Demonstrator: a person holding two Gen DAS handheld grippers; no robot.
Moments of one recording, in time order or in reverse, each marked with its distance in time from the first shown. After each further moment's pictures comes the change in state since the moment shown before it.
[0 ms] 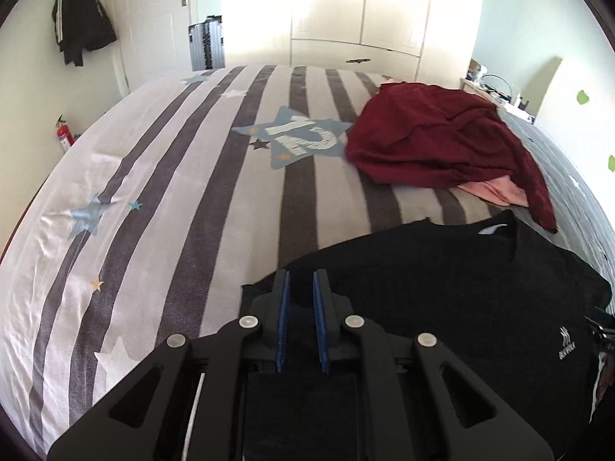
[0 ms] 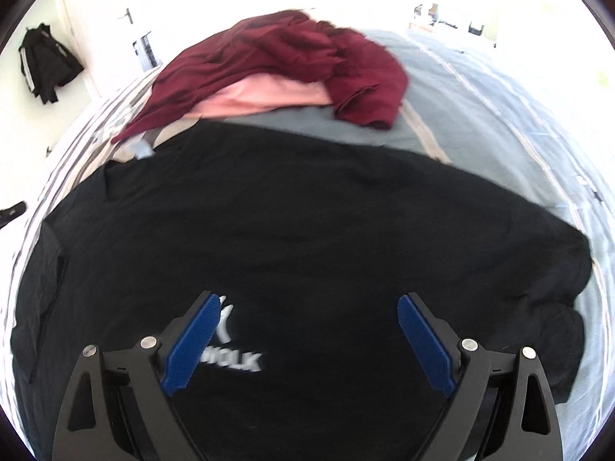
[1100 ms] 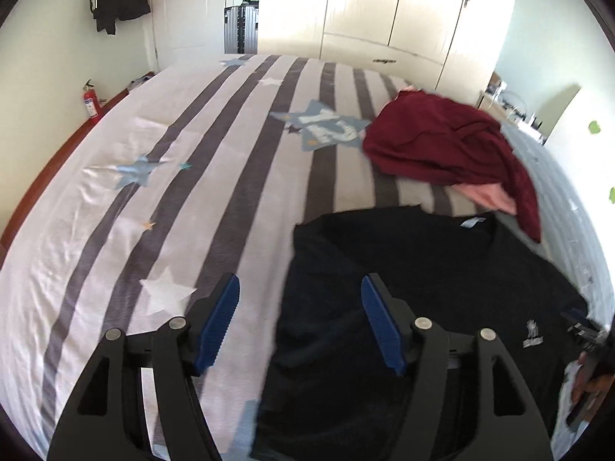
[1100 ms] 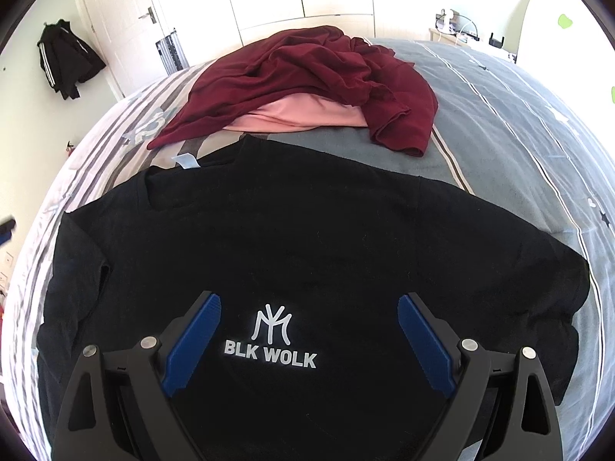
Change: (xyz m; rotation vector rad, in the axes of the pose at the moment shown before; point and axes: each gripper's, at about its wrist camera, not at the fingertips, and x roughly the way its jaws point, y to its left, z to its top) left arm -0.059 0.032 -0.029 -0.130 0.100 0.100; right arm -0.027 0.033 0.011 -0.036 0.001 0.083
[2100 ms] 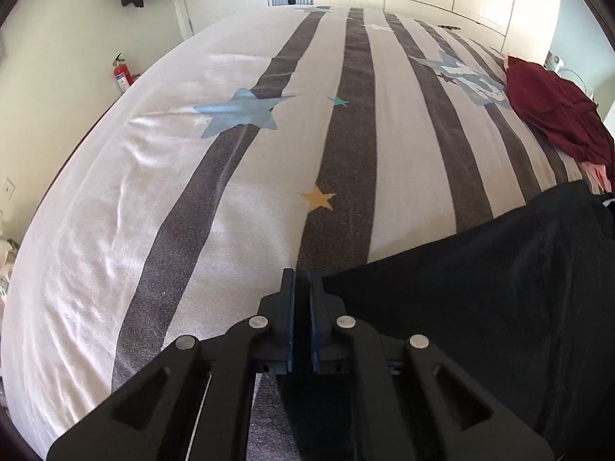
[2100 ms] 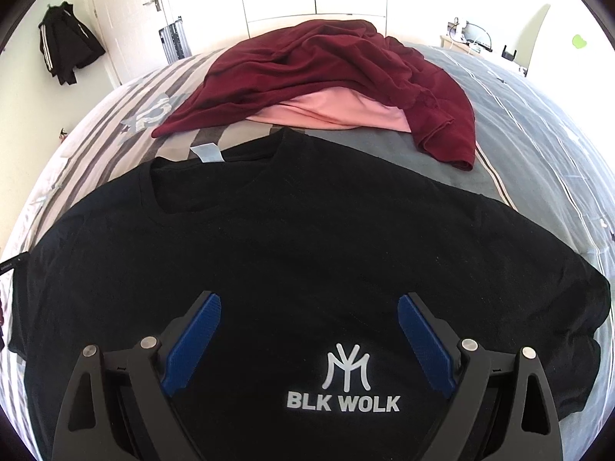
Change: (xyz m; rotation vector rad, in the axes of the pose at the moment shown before) left arm 0.101 0.188 -0.017 0.010 0.050 0.136; right arm 0.041 0.056 0.012 -0.044 0.002 -0.055
